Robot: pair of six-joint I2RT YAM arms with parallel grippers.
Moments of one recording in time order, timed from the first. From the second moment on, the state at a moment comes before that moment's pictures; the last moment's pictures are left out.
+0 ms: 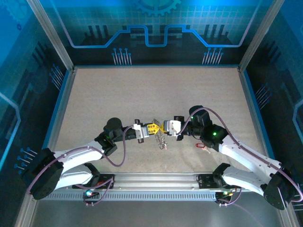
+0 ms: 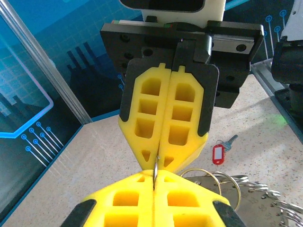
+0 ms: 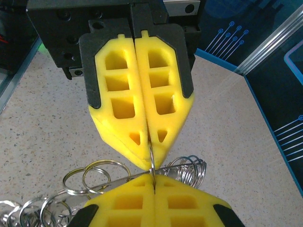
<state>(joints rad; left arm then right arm) -0.69 1.15 0.40 0.73 0.58 0.44 0.68 1.00 0.70 -0.15 -0.53 -0.77</state>
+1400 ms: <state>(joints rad) -0.69 1.16 0.37 0.76 0.39 0.31 0.08 1.14 0.57 -0.77 -0.16 0.59</state>
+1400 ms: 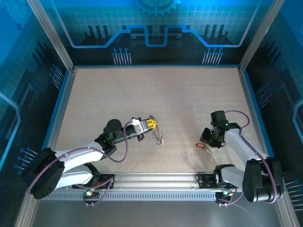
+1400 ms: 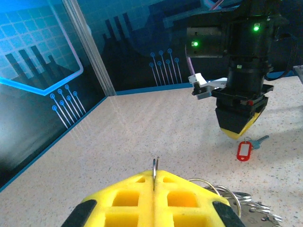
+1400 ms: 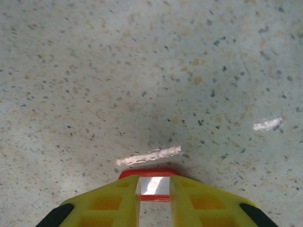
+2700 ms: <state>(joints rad) -0.69 1.19 0.37 0.76 0.35 0.30 0.35 1.41 0.63 -0.40 -0.17 0.88</state>
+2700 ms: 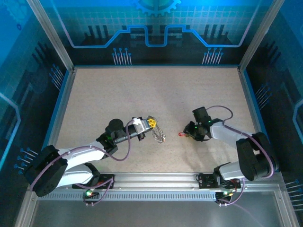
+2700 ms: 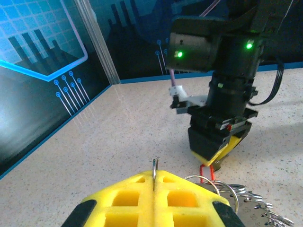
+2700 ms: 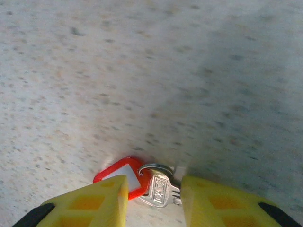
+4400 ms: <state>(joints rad) -0.69 1.11 0.33 0.71 0.28 0.31 0.50 1.73 1.02 -0.82 0.10 1.11</state>
